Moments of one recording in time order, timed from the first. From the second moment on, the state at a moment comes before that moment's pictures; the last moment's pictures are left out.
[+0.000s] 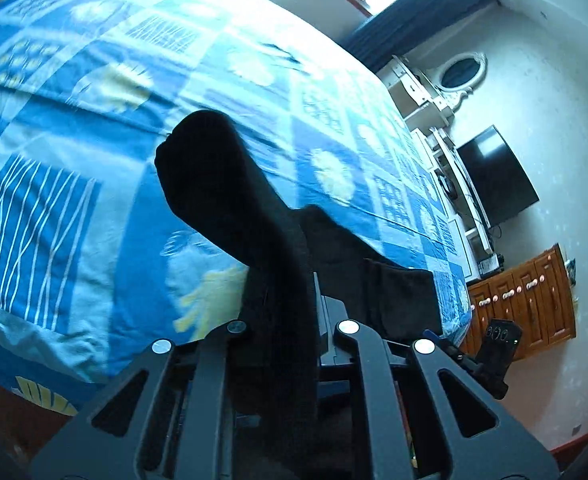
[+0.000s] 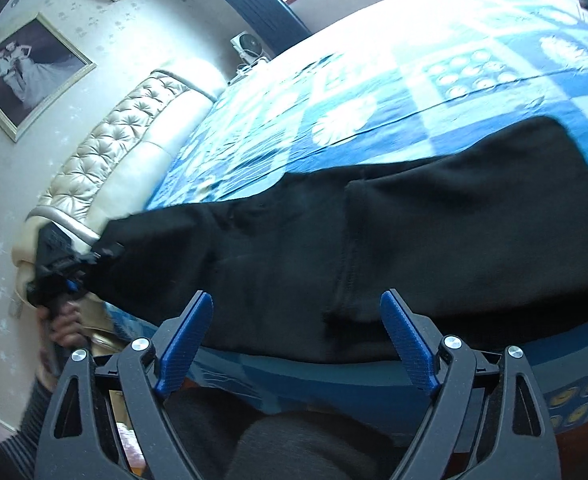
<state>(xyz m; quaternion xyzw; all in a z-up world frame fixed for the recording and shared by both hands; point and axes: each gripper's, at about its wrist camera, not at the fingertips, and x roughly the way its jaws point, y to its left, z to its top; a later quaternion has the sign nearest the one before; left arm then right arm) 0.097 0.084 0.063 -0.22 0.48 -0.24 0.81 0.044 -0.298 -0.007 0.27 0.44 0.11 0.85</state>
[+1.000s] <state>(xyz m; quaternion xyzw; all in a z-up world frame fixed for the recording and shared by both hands) 0.068 -0.274 0.049 0.05 0.50 -0.28 0.82 -0.023 -0.419 0.001 0.29 0.42 -0.04 0.86</state>
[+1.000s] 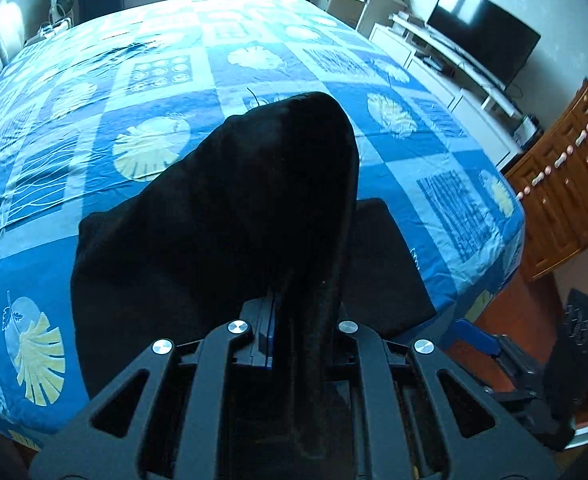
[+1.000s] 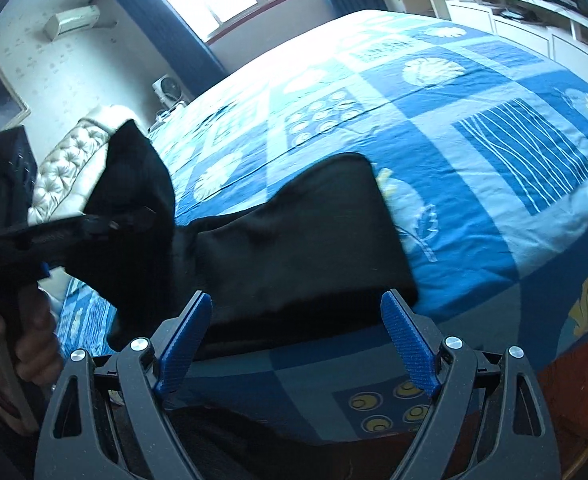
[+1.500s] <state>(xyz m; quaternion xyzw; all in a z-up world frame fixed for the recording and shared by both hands) 0.054 -0.336 -0.009 0.14 0.50 -0.21 0.83 -0.046 -0.466 -0.029 0.34 0.41 -0.07 0.84</state>
